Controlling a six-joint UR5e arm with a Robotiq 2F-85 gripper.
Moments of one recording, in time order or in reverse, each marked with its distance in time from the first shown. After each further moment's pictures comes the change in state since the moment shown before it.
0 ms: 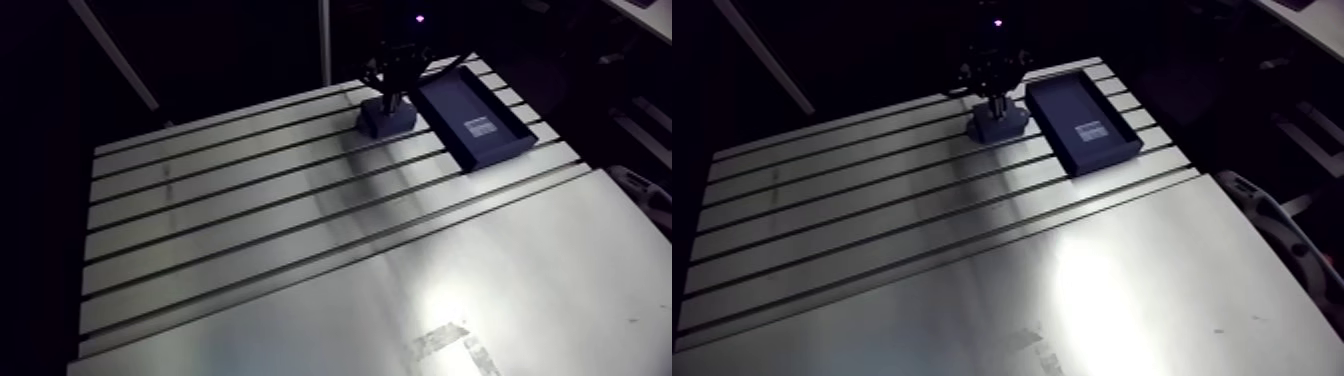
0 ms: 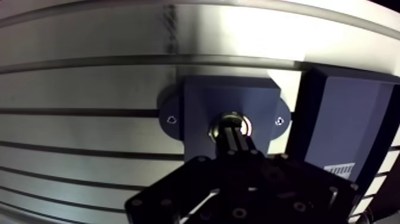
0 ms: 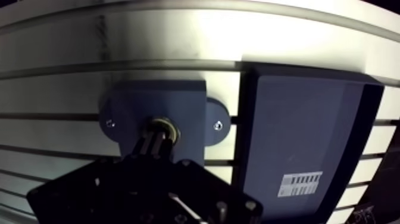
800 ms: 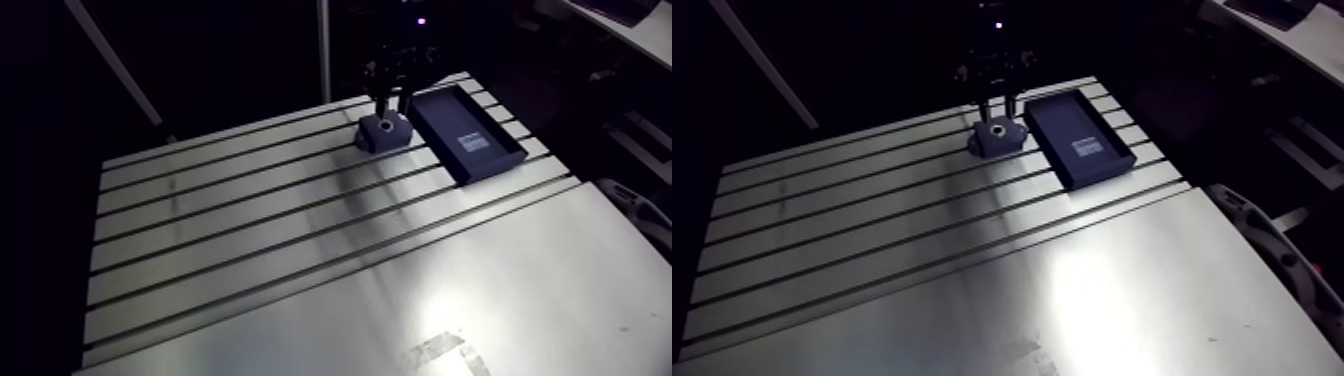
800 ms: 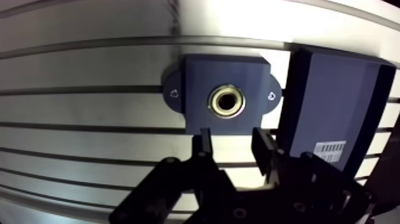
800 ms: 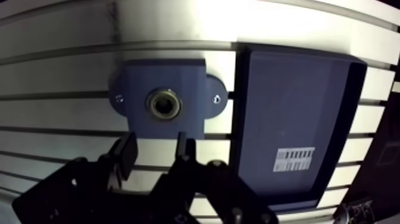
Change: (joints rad) arm -0.002 -0.057 -0.008 0.077 -0.007 -0.001
